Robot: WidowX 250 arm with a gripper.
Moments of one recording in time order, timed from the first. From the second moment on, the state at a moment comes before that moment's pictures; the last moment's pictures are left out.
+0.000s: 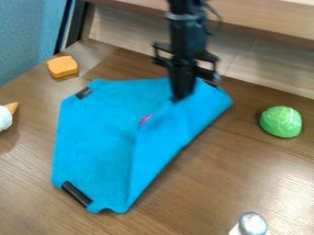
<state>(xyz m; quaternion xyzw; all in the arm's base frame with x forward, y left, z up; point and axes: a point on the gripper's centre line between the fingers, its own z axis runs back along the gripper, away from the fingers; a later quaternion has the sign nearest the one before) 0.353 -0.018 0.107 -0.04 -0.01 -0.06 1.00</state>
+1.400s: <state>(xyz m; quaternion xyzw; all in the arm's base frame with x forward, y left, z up) 0.341 0.109 0.097 -0.02 0.02 -0.01 1.00</state>
